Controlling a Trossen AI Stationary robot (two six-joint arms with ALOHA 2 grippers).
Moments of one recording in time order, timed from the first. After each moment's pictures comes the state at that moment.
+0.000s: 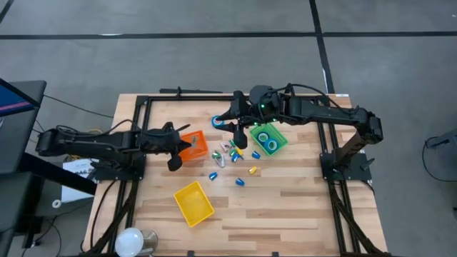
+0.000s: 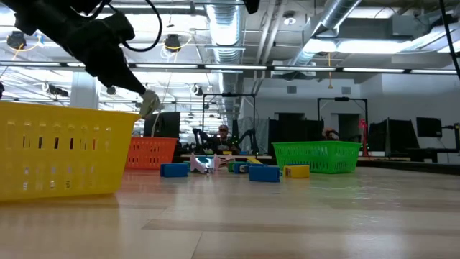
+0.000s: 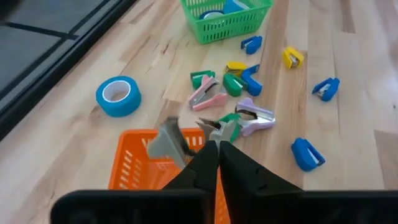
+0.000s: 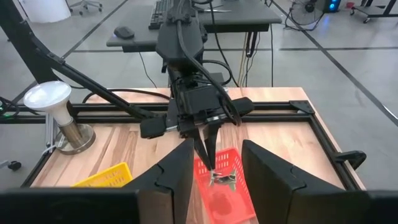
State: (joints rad) left arm 0.06 0.80 0.45 -0.25 -0.25 -0.11; right arm -0.11 1.62 1.61 -0.34 -0.13 -0.04
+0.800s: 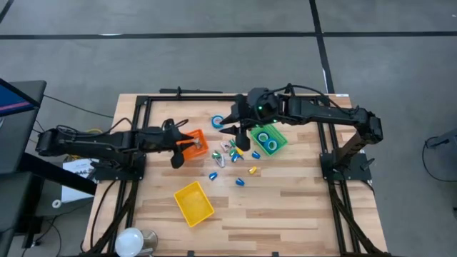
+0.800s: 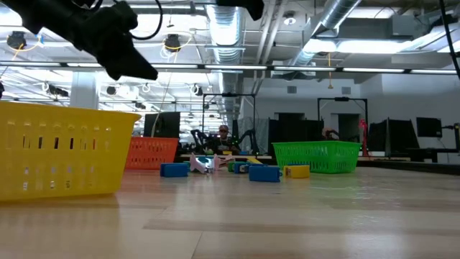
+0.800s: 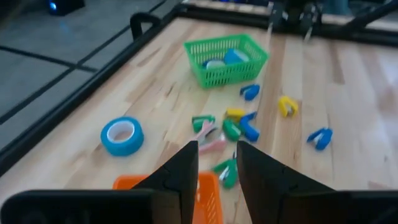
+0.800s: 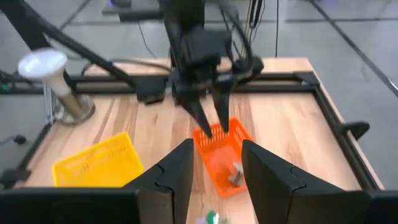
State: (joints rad) left arm 0.06 0.80 0.45 -0.09 -0.28 -0.12; right arm -0.12 1.62 1.61 -0.47 -0.13 -0.06
